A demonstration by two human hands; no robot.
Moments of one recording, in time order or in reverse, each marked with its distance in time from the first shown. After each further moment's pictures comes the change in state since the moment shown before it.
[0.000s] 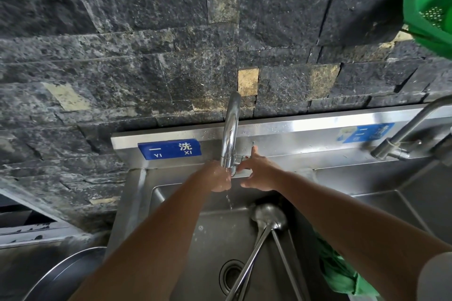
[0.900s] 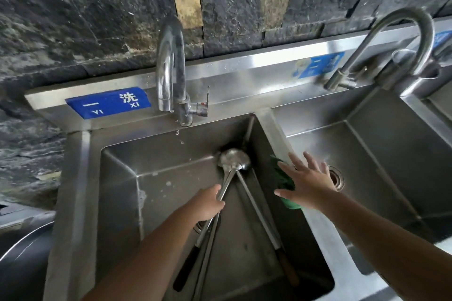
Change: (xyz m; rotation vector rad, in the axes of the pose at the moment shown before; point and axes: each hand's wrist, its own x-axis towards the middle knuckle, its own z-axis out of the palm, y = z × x) left_hand -0.036 -0.018 0.211 -0.066 -0.145 0.040; right_hand -0.185 0.150 0.121 -0.268 -0.029 0.384
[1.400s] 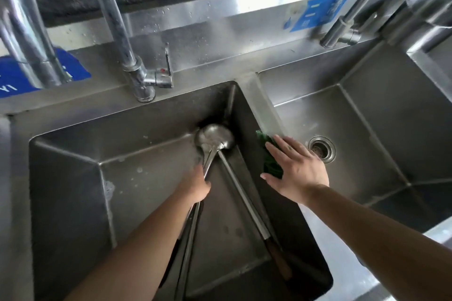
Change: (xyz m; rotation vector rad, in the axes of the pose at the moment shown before) left_hand 0.111 -0.014 0.061 0.072 0.084 -0.109; right_hand 0.027 0.012 0.062 0.070 0.385 -0.020
